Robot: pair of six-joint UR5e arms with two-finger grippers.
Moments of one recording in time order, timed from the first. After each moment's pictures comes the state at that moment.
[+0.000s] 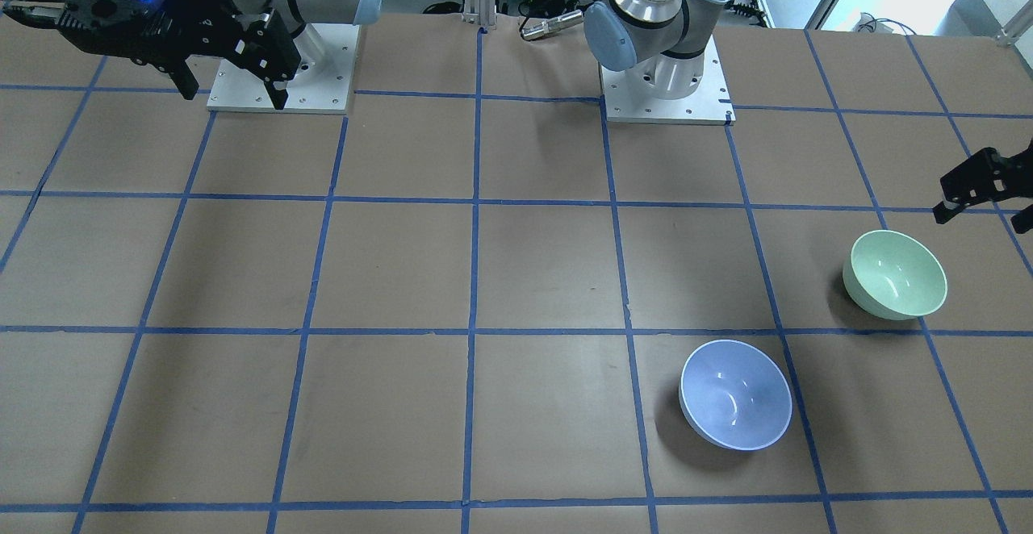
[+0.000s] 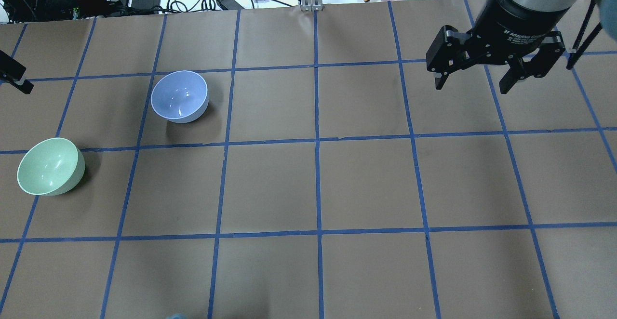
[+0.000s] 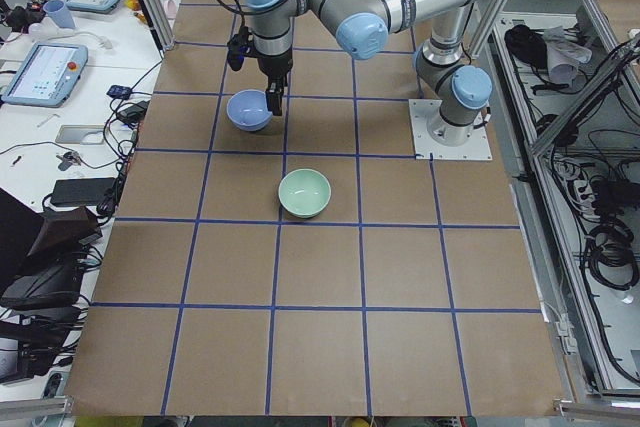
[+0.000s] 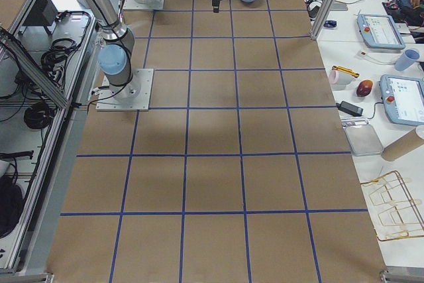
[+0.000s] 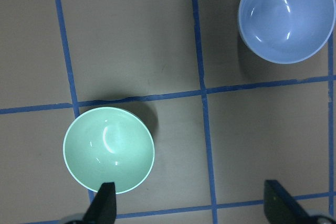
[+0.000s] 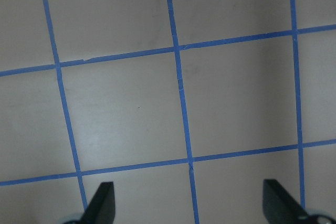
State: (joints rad) left arm -0.96 -1.74 -1.49 -1.48 1.57 0.73; right arm 1.58 -1.67 1.55 -1.46 -1.56 0.13
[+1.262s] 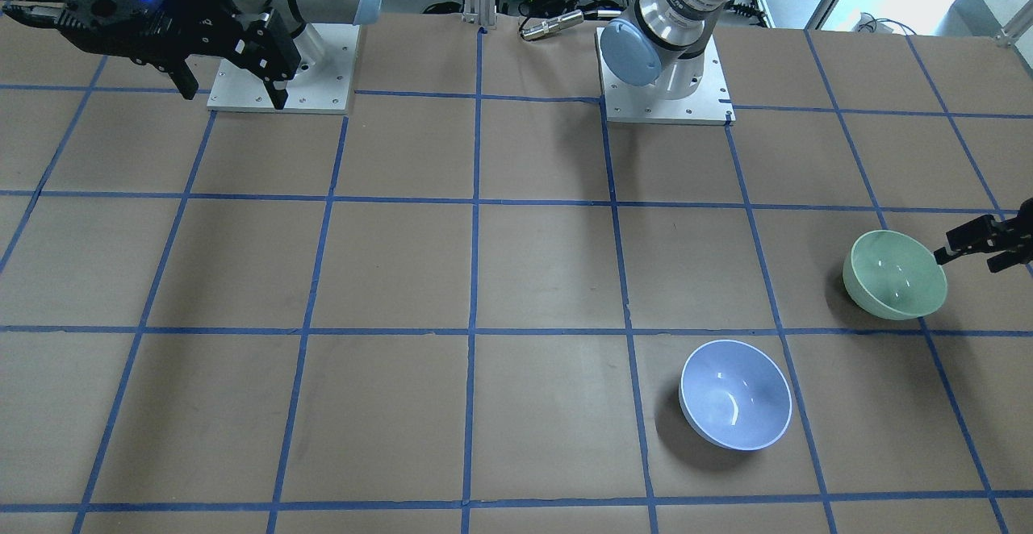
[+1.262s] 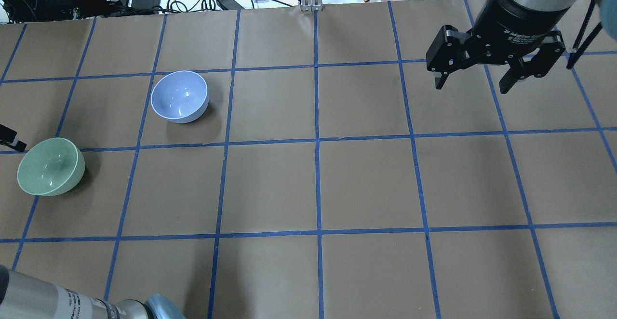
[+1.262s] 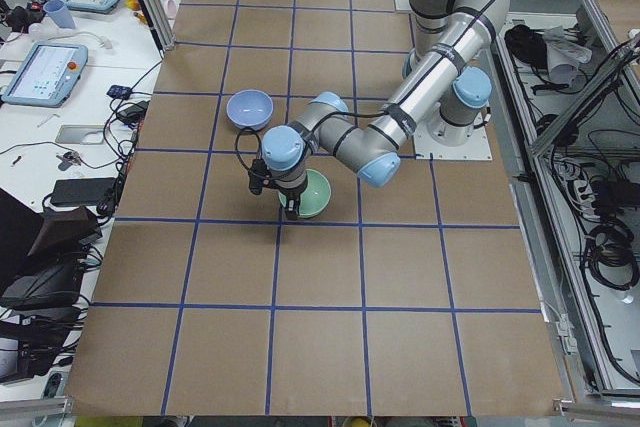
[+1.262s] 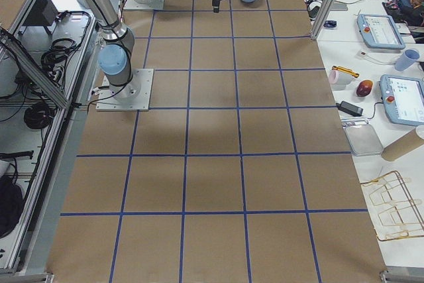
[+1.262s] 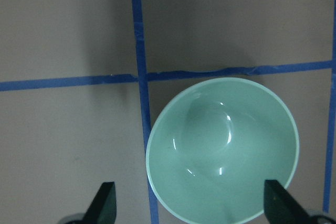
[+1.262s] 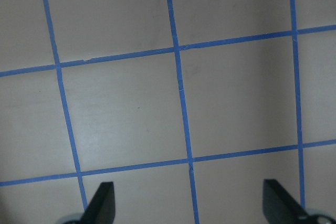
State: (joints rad) left arm -0.73 -1.97 -1.61 -1.27 1.52 0.91; right arm 1.58 -1.67 1.55 -1.46 -1.56 0.13
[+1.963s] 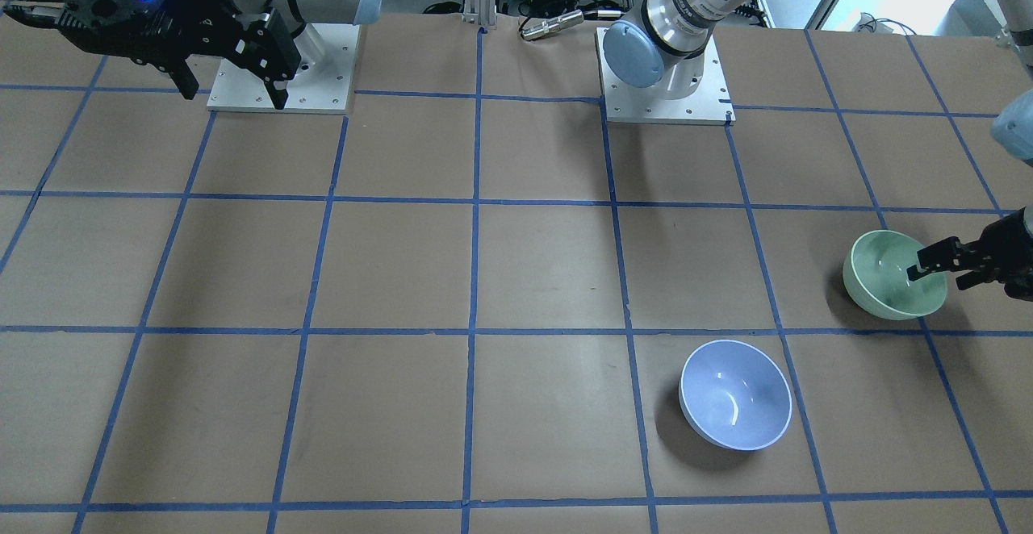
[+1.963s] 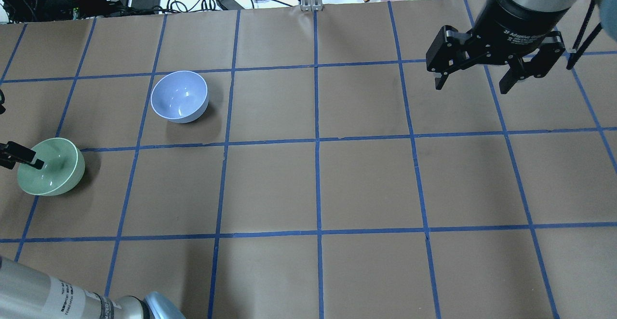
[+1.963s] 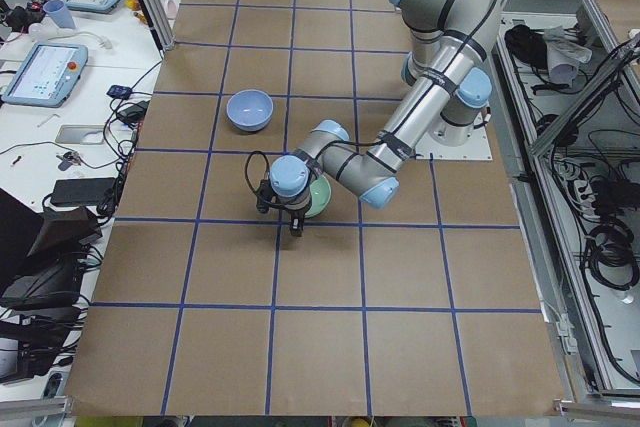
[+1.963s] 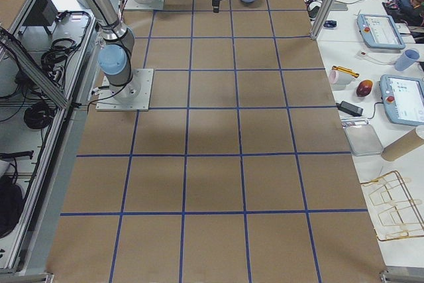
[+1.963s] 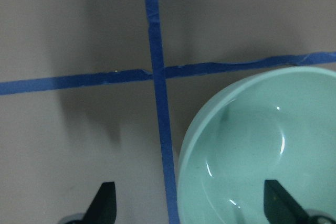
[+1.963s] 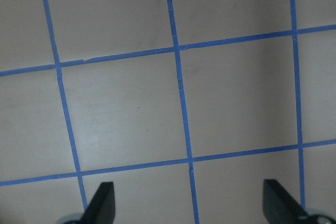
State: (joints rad) left arm -0.71 -2.05 -1.69 -1.12 1.52 0.98; right arm 1.58 -1.67 1.55 -1.46 -1.56 0.13
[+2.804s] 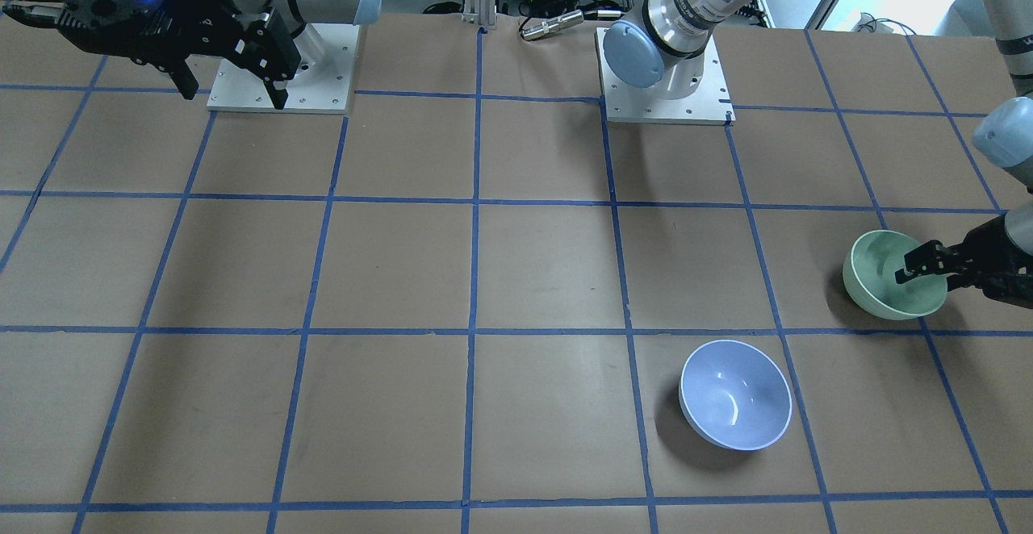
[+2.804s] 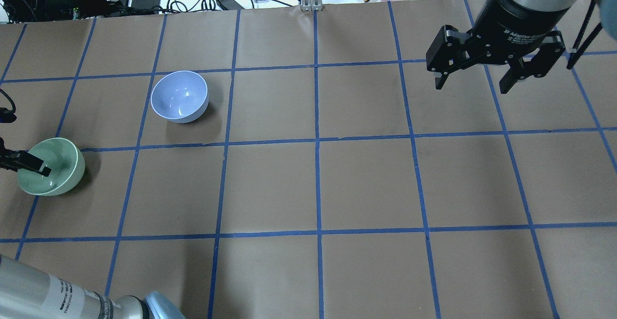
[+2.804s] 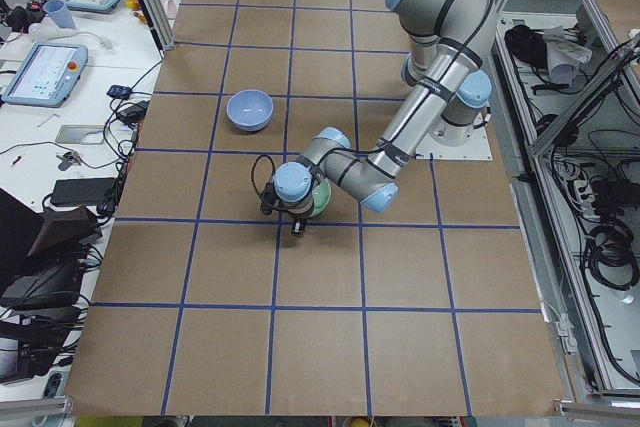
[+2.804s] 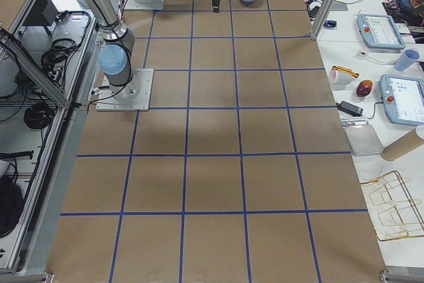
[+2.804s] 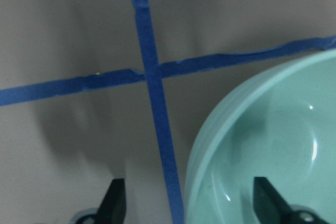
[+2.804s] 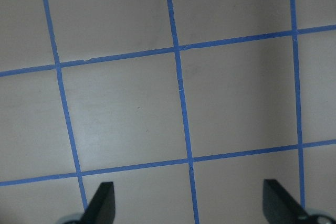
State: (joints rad) left arm -0.70 -2.06 -1.72 -1.09 1.52 1.03; right arm 1.58 -1.67 1.55 -1.46 -1.56 0.13
